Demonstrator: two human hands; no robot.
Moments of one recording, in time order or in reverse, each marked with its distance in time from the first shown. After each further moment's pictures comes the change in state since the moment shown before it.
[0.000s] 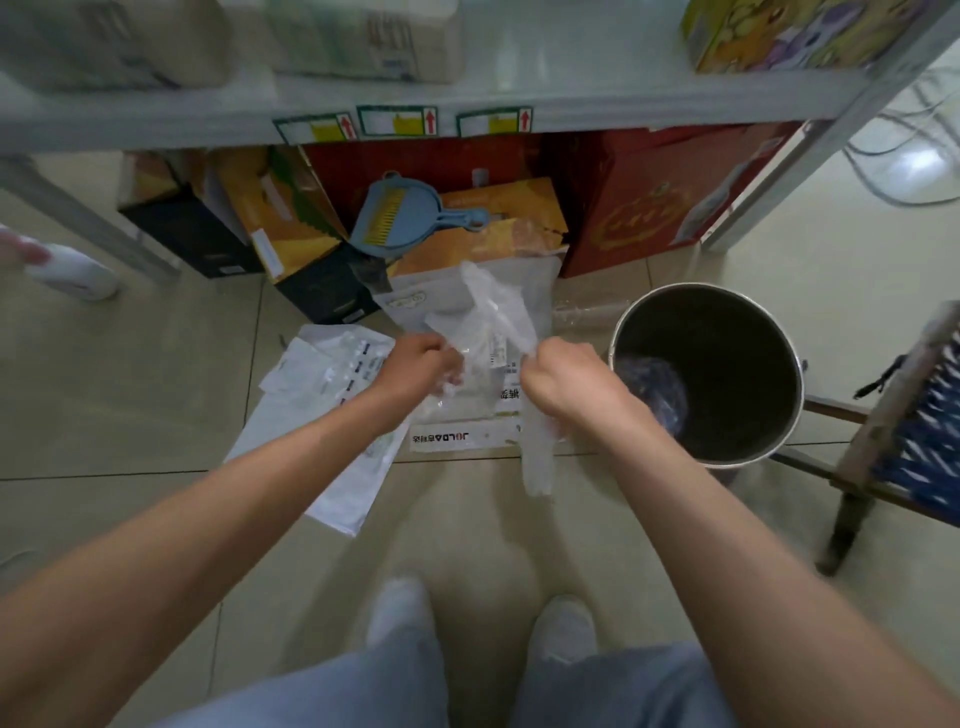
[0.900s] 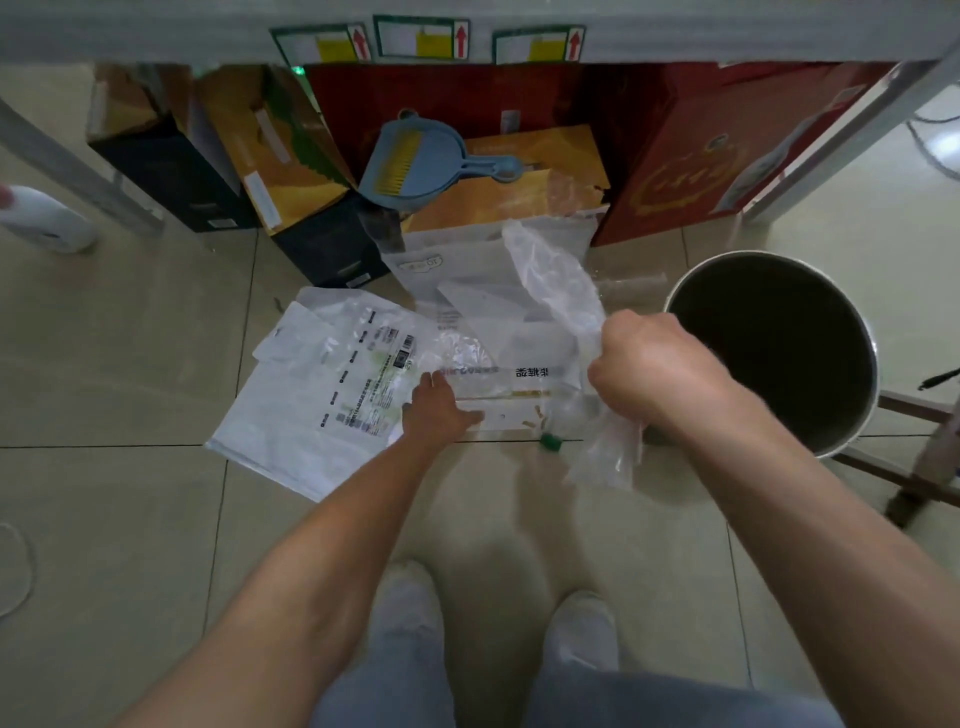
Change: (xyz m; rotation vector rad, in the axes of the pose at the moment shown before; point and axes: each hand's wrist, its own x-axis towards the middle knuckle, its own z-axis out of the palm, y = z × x) left_hand 0.063 -0.154 0.055 0.657 -0.023 -0.219; right_hand 0.012 0.004 0.010 -0.224 0.048 0.123
